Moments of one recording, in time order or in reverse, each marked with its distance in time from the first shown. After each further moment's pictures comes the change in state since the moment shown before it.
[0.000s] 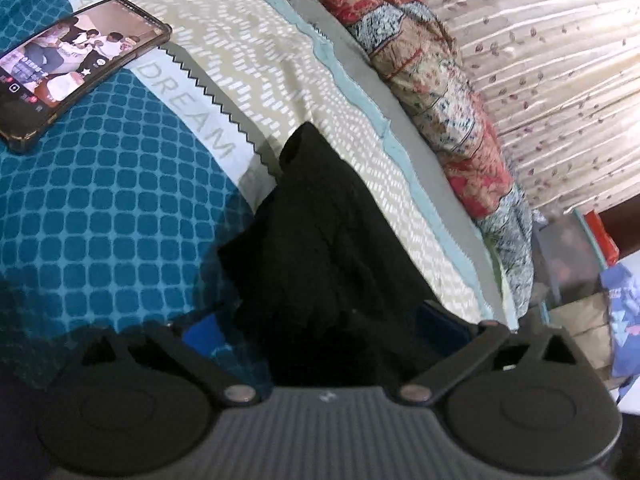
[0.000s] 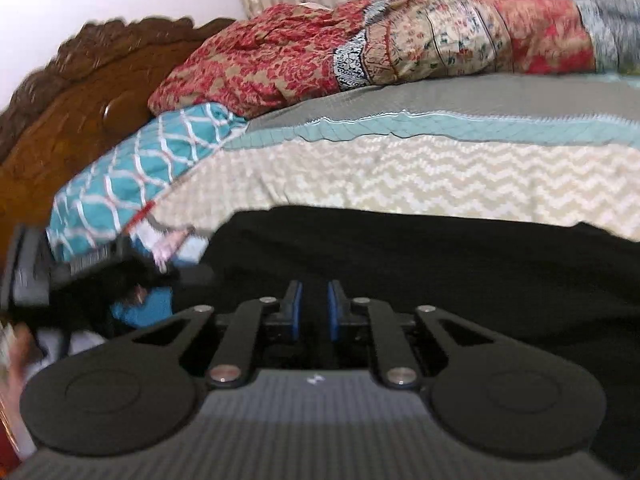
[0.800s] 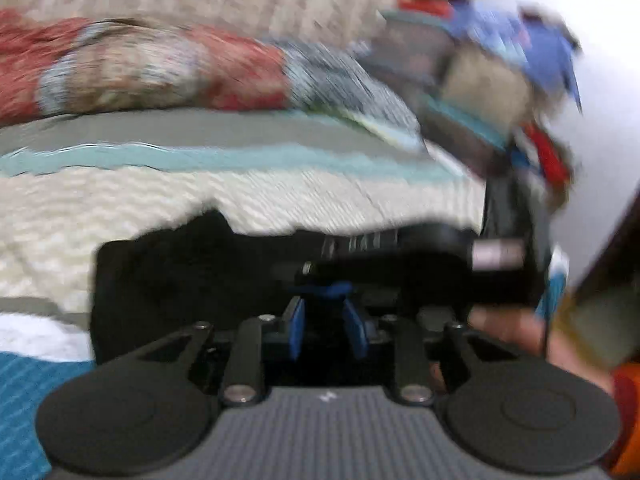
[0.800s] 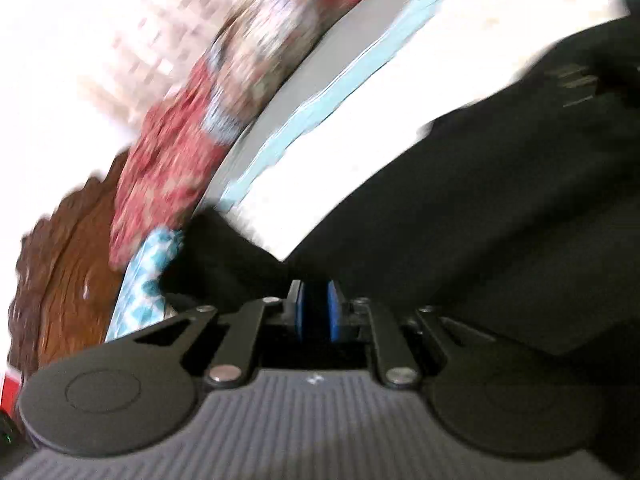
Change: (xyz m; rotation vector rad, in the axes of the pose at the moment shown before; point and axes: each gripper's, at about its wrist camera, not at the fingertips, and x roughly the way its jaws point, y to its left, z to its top) left arm 0.051 -0.195 -0.139 0.964 0.153 -0.121; right arm -0.080 -0.145 -0.044 0.642 -0.113 -0.039
